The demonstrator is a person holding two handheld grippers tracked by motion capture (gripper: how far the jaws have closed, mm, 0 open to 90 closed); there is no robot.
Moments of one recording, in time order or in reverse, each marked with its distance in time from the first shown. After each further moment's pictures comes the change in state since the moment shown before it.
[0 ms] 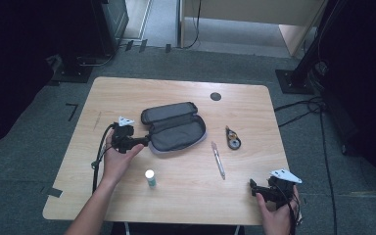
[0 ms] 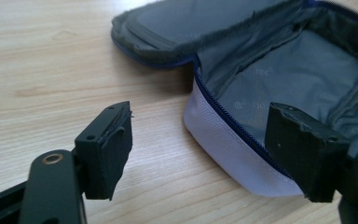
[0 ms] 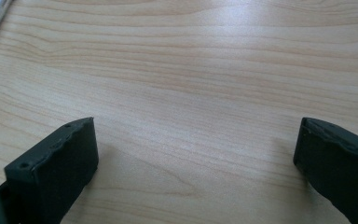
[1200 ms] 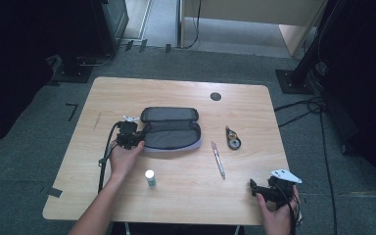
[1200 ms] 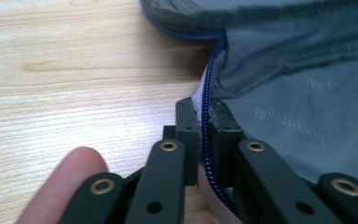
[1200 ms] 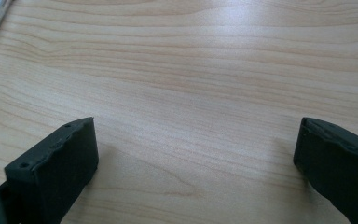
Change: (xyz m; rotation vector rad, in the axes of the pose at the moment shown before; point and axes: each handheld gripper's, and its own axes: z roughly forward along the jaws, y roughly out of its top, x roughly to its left) left arm 0.004 0.002 0.024 0.075 0.118 -0.075; right arm 0.000 0.000 0.000 -0.001 0.000 0.000
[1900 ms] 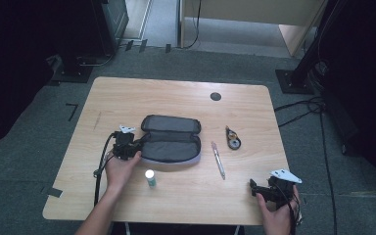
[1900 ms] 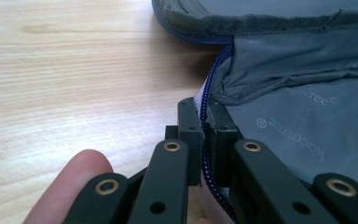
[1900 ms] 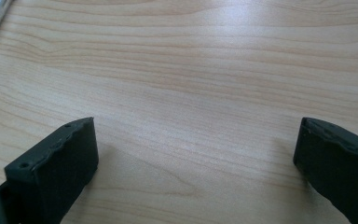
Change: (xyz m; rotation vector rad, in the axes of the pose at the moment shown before) left arm -0.005 -0.031 -0.021 -0.015 -0.039 0.016; right arm 0.000 0.000 0.000 0.000 0.000 0.000
